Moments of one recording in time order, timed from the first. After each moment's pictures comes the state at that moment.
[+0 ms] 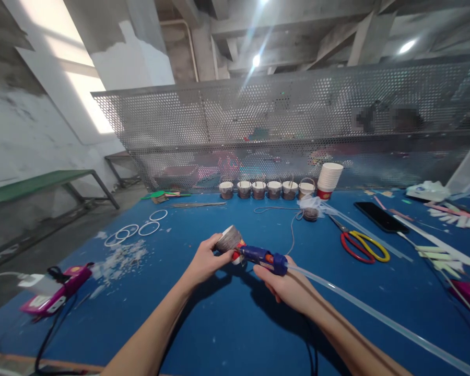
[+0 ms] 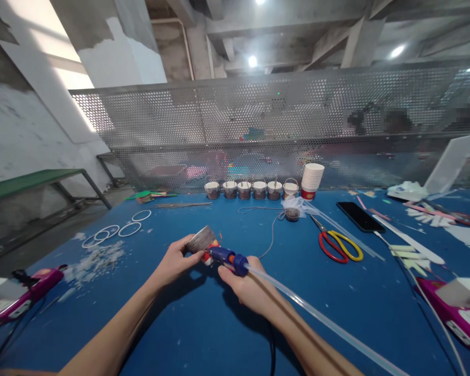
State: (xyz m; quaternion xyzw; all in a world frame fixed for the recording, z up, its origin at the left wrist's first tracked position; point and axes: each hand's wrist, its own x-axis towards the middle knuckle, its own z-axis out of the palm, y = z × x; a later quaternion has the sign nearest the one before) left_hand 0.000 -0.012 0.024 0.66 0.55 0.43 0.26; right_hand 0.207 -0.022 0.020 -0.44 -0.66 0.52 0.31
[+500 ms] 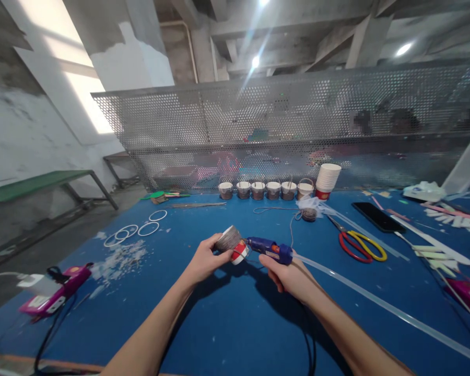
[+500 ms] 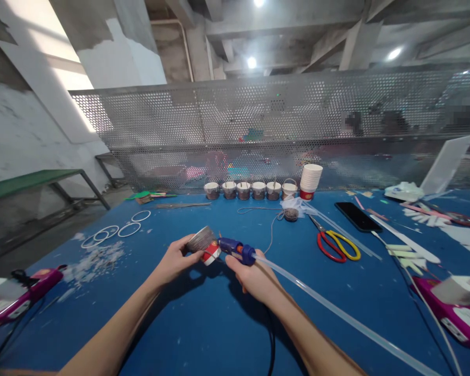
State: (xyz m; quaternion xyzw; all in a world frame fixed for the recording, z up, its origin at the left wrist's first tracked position) left_hand 0.000 -0.013 0.027 0.65 0.55 0.44 0.29; right_hand 0.211 -0.013 0.026 -0.49 -0.61 0.52 0.33
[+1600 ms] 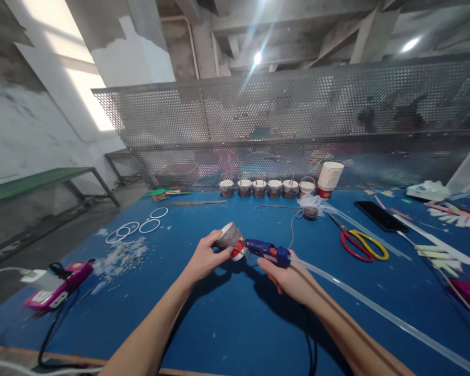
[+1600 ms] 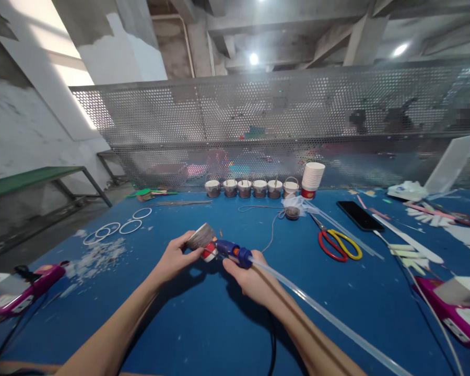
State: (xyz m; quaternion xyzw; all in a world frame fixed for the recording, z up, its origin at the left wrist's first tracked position) left_hand -0.001 -0.014 0.026 0.67 0.55 0.44 0.24; right_hand 0.212 -0.017 0.025 -0.47 -0.64 0.52 0.32
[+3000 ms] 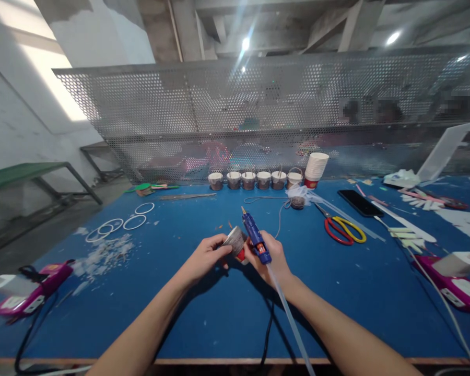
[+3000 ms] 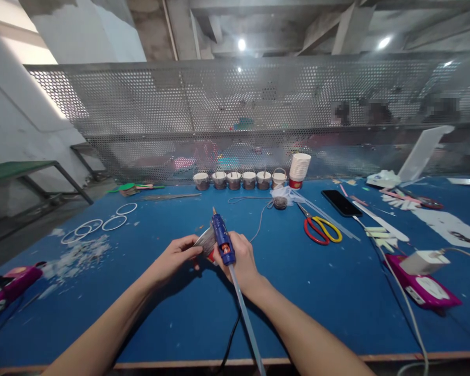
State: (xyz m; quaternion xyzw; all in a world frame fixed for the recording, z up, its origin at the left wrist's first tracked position) left_hand 0.018 -0.021 0.022 0.60 0.50 0.37 0.50; right_hand 0.195 0.000 -0.028 -0.40 -0.74 0.17 0.51
